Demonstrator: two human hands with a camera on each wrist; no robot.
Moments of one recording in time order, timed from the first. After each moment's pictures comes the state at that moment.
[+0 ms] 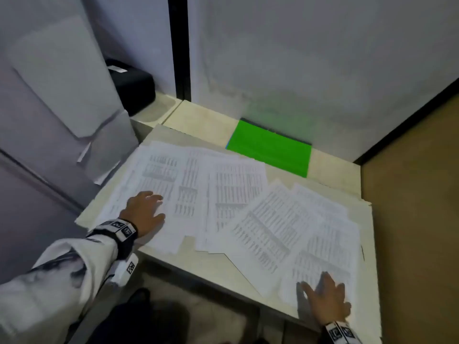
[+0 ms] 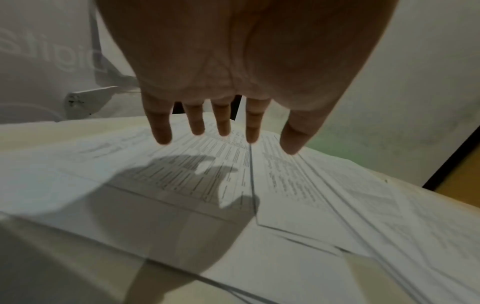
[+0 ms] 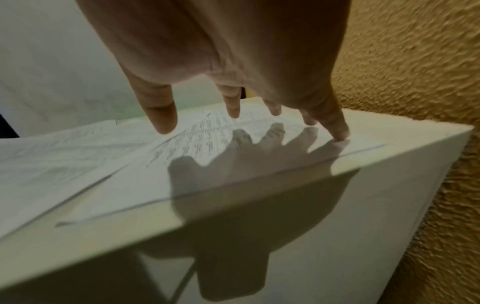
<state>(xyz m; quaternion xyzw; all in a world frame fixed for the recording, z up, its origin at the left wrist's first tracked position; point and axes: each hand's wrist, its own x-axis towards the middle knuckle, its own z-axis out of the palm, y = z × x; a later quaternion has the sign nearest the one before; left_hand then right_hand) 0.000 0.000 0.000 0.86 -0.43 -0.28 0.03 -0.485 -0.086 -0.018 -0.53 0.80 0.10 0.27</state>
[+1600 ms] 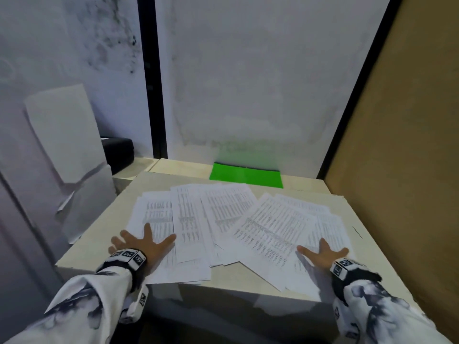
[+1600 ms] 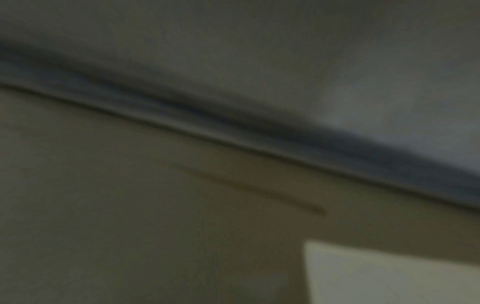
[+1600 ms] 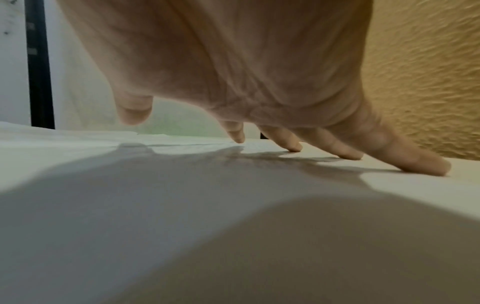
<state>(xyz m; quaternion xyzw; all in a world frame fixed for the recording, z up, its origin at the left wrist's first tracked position) -0.021 0.026 -0.069 0.91 -0.36 -0.20 0.02 -0.466 -0.109 -0.058 -0.58 0.78 0.03 0.24</state>
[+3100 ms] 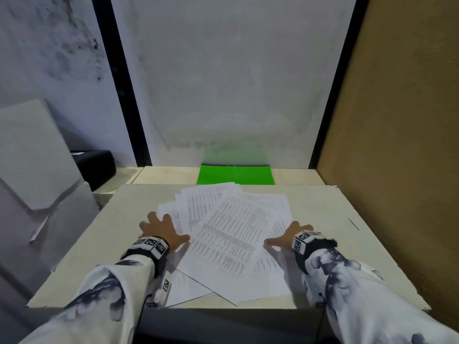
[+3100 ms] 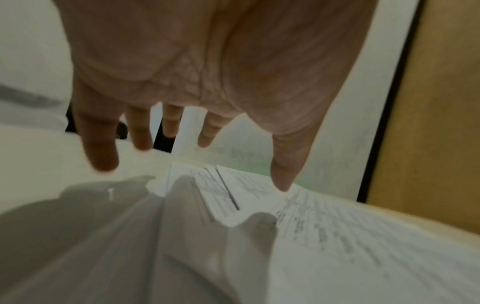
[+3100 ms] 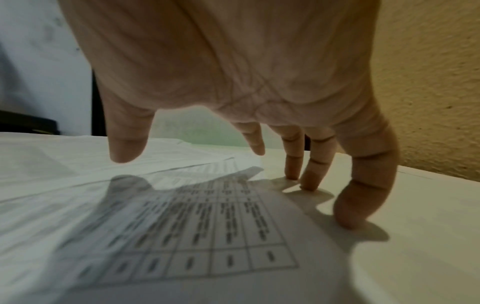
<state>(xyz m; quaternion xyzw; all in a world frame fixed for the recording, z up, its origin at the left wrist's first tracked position) -0.071 -0.073 -0.030 0.87 -0.47 -0.12 0.01 -0.396 -0.156 -0.046 -0.60 0.77 0.06 0.19</state>
